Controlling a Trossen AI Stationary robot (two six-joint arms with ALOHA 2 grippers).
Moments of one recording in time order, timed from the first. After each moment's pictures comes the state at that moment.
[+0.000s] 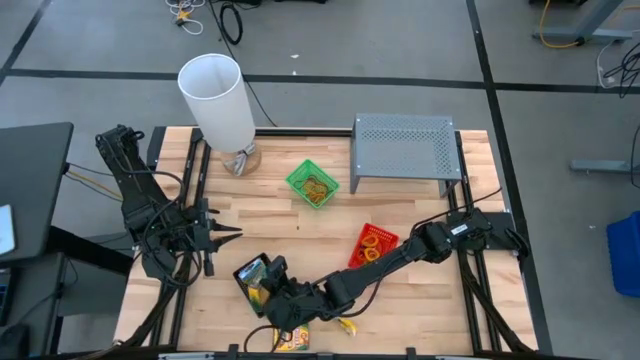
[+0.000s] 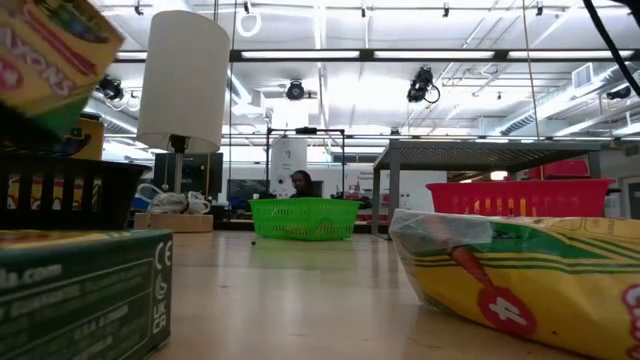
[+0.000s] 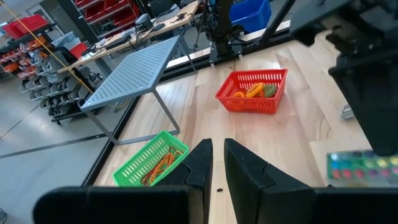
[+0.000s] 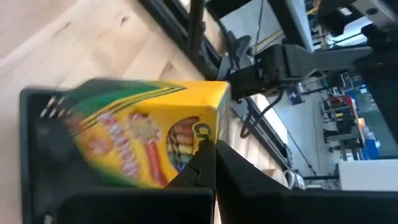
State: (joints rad) left arm -1.02 0.87 0.73 -0.58 -1.19 -0.30; right arm 0.48 2.46 2.32 -0.52 0.68 -0.58
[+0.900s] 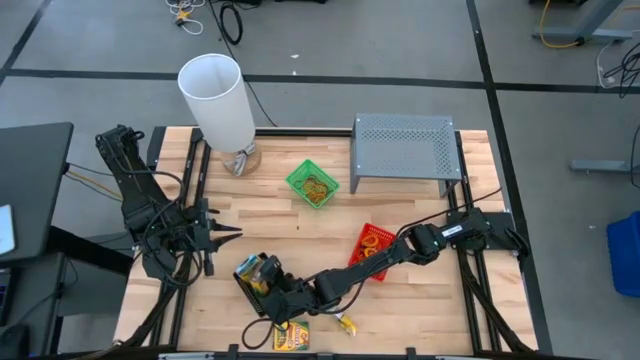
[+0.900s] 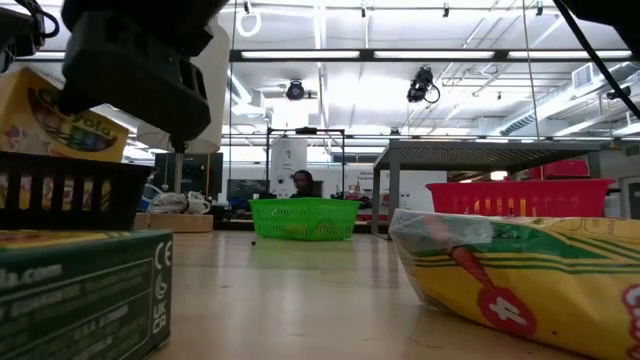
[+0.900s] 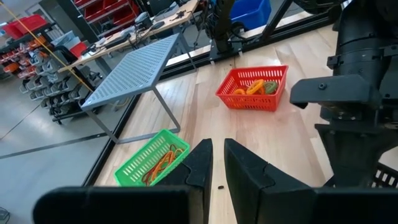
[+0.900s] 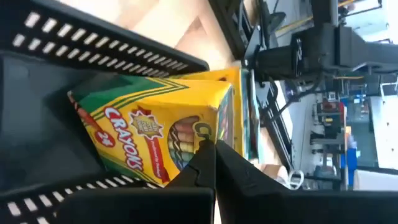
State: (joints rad) left arm -1.02 0.87 0.73 -0.60 -1.19 -0.31; right arm 0.44 2.57 2.32 -0.51 0.69 -0.72
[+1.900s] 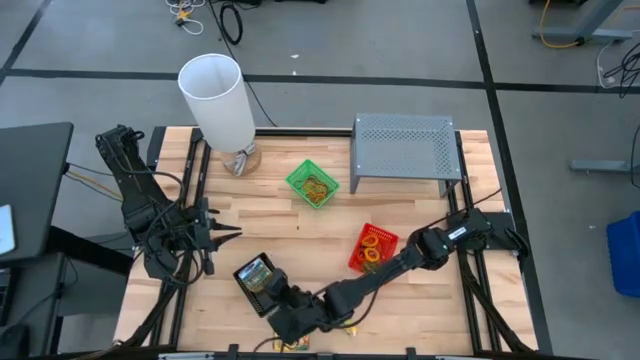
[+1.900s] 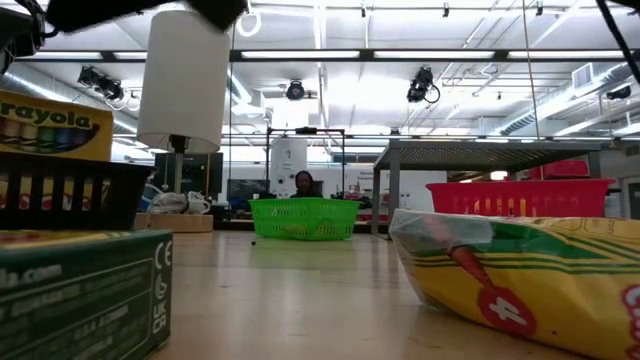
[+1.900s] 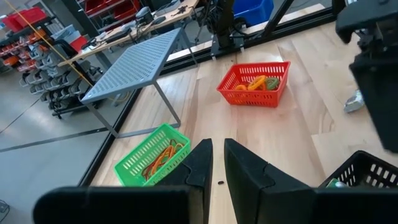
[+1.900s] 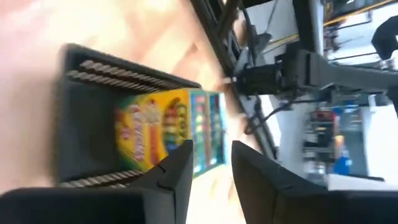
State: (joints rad) left arm -1.02 0.87 0.73 -0.64 -1.18 -0.36; right arm 0.52 2.52 2.36 -0.59 0.74 -0.71
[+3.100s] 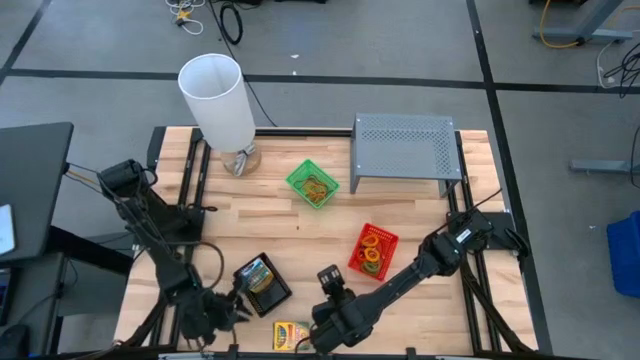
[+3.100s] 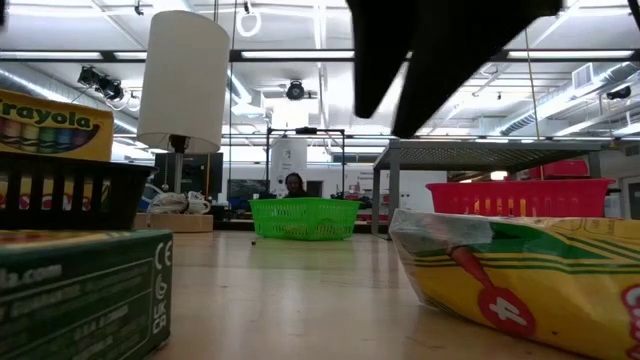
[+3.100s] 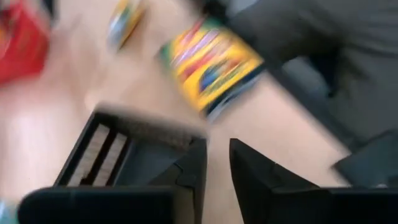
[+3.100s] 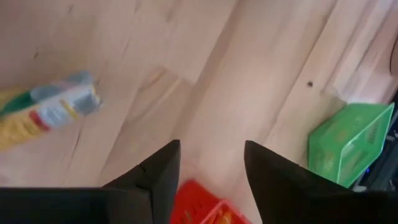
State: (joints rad) left arm -1.06 1.52 0.78 -0.12 -0.53 -0.19; right arm 0.61 2.47 2.36 -1.49 0.52 0.09
